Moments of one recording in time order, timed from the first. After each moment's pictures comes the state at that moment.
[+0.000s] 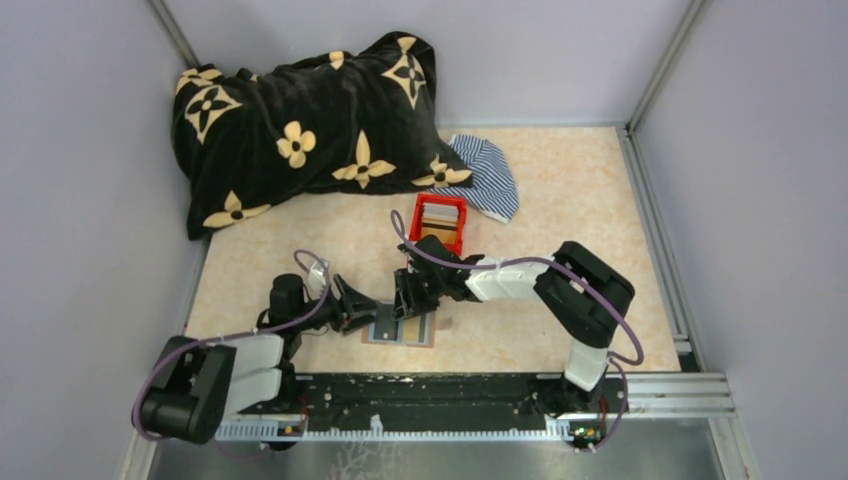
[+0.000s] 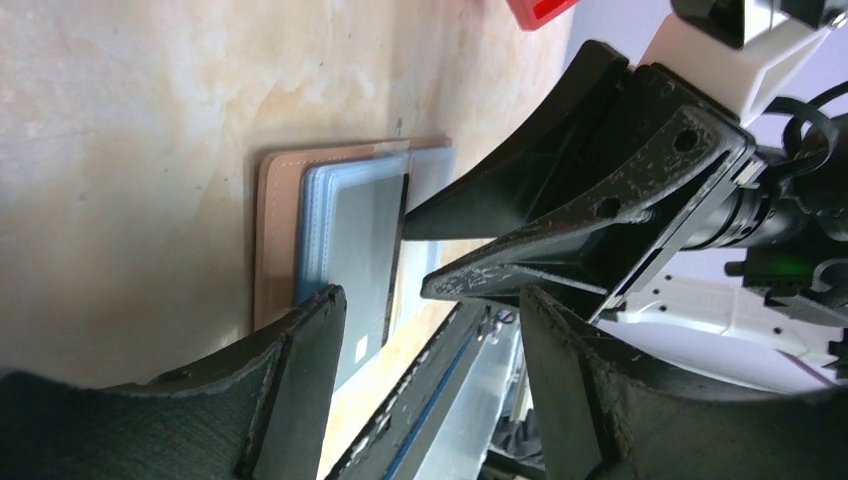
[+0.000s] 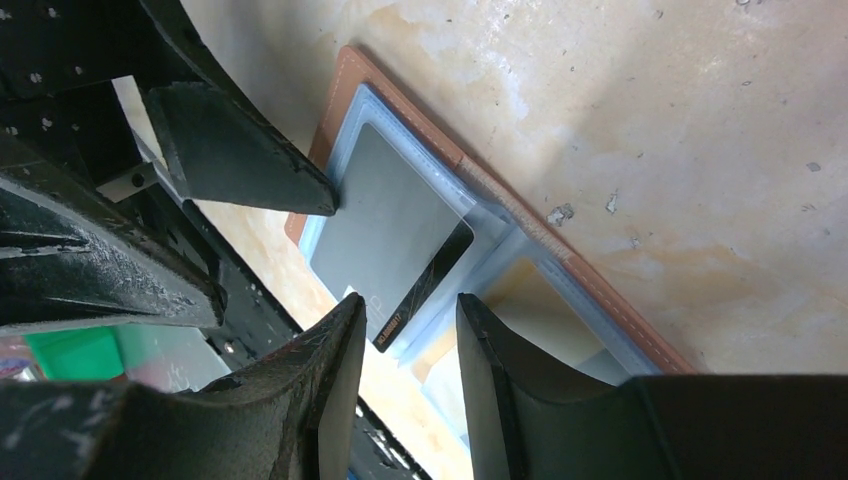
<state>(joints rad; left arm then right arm) -0.23 1.19 0.01 0.68 0.77 -1.09 0.94 1.76 0.92 -0.02 -0.35 0.69</state>
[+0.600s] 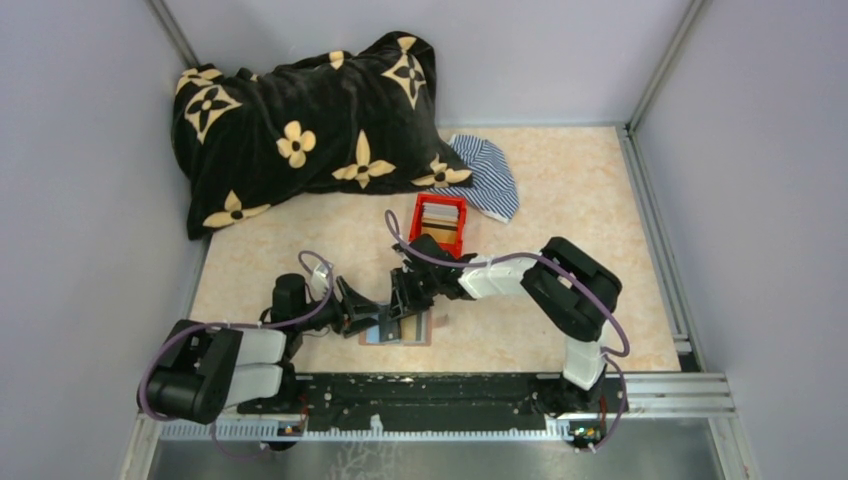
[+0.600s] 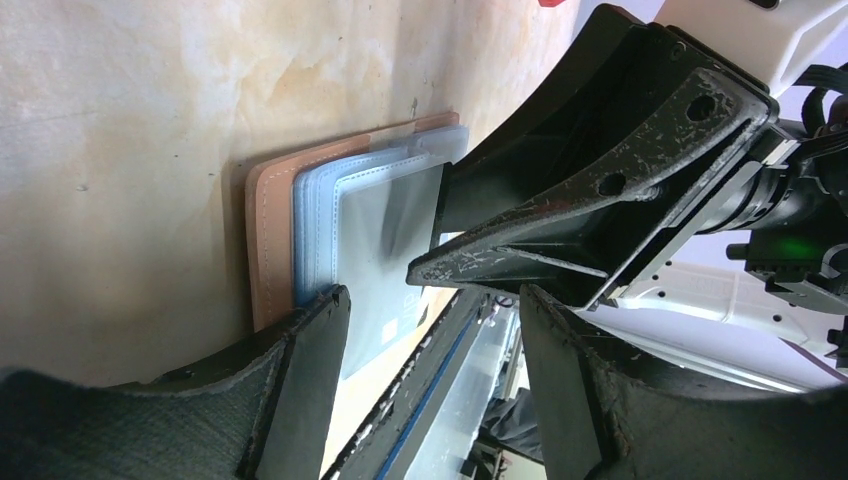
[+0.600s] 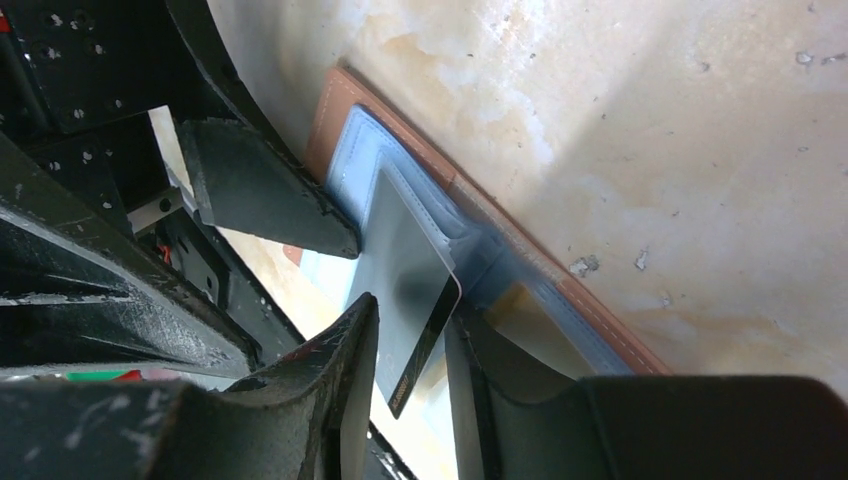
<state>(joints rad) -0.23 1.24 0.01 0.68 0.77 -1.06 0.95 1.84 0.97 0.00 -0.39 0.70</state>
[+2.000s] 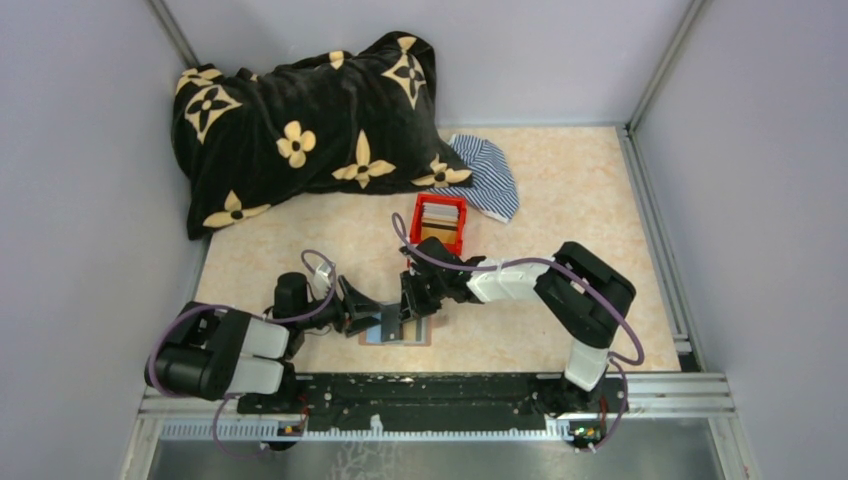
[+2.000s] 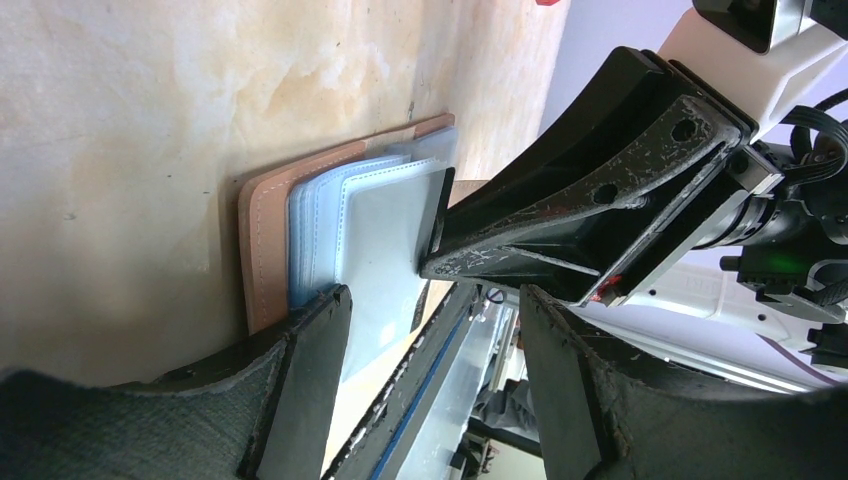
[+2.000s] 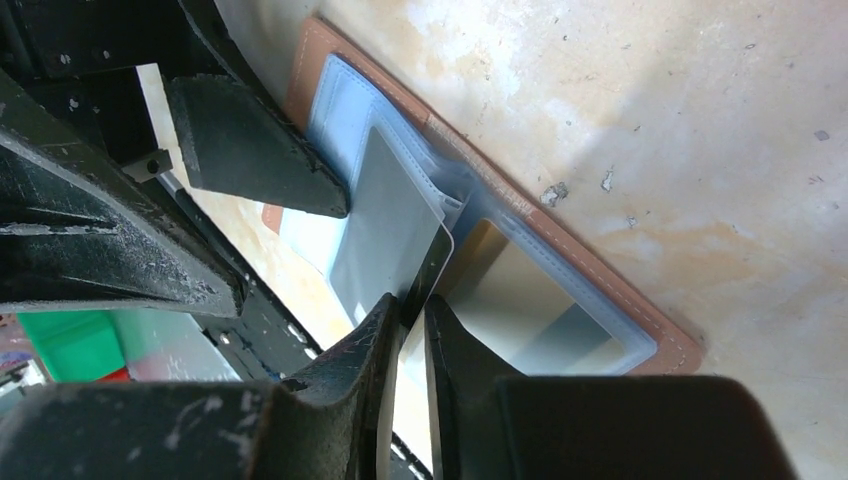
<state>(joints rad) -0.23 1.36 0.01 0.79 0.80 -1.09 0.94 1.76 0.90 -0.02 -0.36 0.70</state>
